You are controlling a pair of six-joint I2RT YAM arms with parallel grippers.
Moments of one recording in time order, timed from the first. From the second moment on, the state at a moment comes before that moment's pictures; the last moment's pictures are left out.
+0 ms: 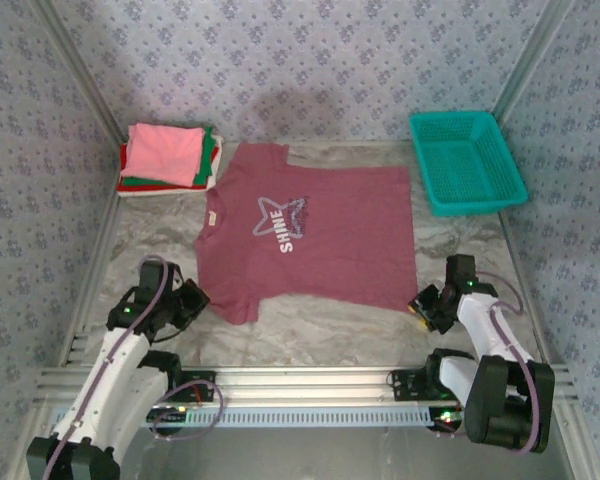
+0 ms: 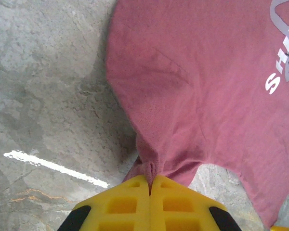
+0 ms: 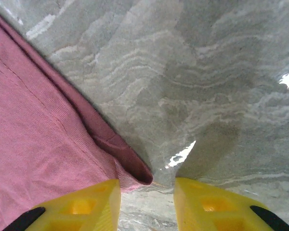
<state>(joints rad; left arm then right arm) -0.17 0.65 0.44 -0.78 0.27 -0.97 -0.15 1.02 0.42 -0.75 -0.28 0.73</state>
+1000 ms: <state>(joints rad) -0.17 0.60 0.40 -0.73 0.27 -0.98 -0.03 1.17 0.52 -0.71 -0.22 0.77</state>
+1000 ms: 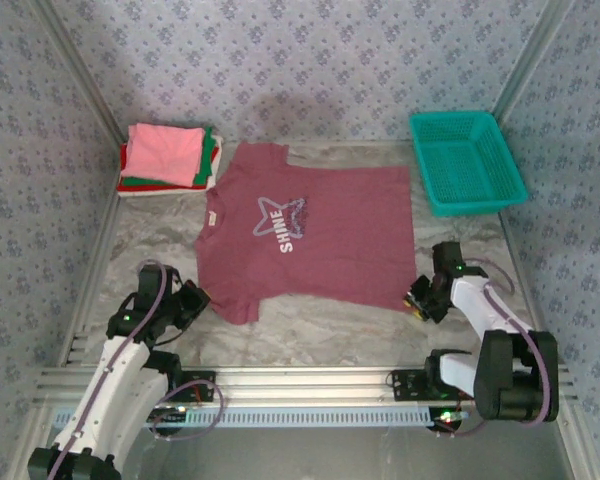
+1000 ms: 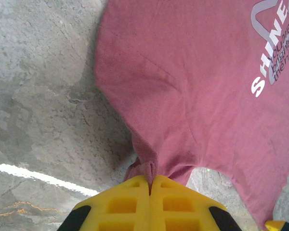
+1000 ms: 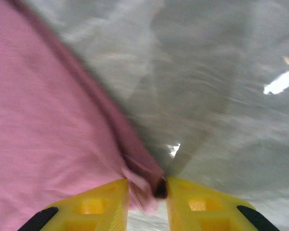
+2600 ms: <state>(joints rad) -0.17 0.40 0.68 -1.03 0.25 -0.93 -0.07 0.73 0.49 -0.89 -0.31 0.79</state>
